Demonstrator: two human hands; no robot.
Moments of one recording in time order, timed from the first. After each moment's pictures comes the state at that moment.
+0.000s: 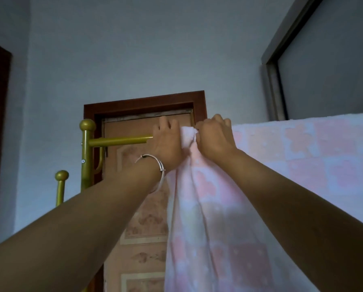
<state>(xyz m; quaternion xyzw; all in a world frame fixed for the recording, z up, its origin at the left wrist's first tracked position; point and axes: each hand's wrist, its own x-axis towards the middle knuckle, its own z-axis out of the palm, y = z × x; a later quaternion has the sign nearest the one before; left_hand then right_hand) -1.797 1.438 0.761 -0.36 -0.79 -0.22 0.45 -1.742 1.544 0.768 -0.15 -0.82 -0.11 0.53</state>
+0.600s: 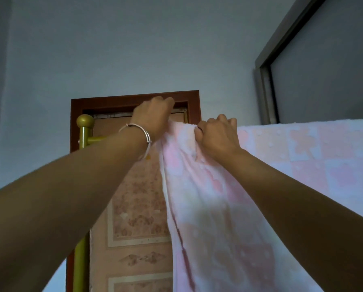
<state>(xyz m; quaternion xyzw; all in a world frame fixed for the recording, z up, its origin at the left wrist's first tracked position) -1.823 1.400 0.817 -0.38 -0.74 -0.14 0.54 -1.760 1.534 0.774 -0.20 -0.81 -0.14 0.53</state>
